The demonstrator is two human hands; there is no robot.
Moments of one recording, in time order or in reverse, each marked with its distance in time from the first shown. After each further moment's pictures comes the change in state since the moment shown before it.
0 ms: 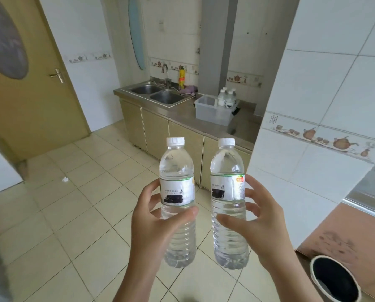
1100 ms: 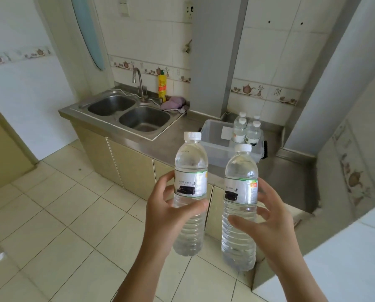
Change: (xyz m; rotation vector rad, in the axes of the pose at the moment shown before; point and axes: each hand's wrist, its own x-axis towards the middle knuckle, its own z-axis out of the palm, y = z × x) left_hand 0.622 -0.059 0.119 -0.008 -0.288 -0.060; right_hand 0.546 0.134 0.158 -0.093 0.239 0.135
